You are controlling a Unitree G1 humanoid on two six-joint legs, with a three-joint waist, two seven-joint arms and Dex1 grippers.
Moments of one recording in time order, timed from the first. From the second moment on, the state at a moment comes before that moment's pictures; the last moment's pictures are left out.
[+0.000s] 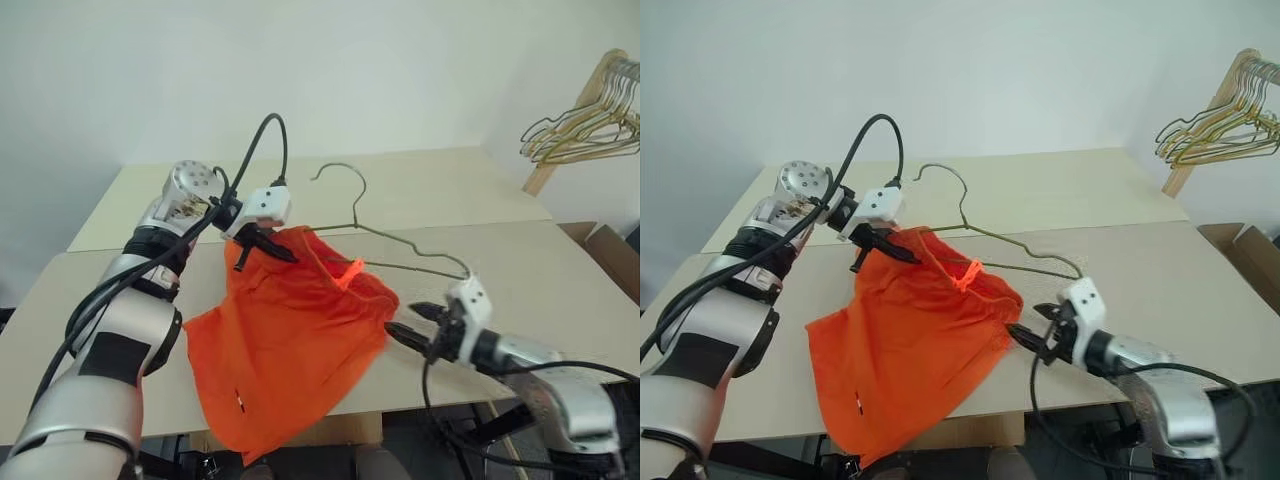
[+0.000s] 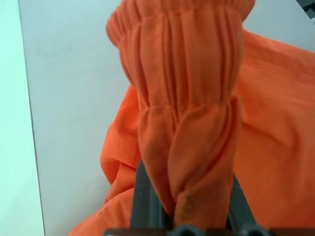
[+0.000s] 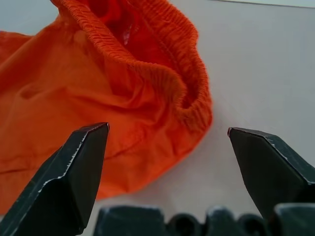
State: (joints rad) left arm -1.21 0.55 -0.45 0.96 -0.08 -0.16 -1.61; right arm -0.07 -0.46 -0.08 -0.36 0.43 0.77 0.69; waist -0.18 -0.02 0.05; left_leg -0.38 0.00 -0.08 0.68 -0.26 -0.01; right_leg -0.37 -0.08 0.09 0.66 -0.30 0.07
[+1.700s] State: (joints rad) left arm -1.09 0.65 -0.48 0.92 -0.08 -0.24 -1.58; right arm -0.16 -0.78 -0.16 -0.23 0.69 0.84 0.94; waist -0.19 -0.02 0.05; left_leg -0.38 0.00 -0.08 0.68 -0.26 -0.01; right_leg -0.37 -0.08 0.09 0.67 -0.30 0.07
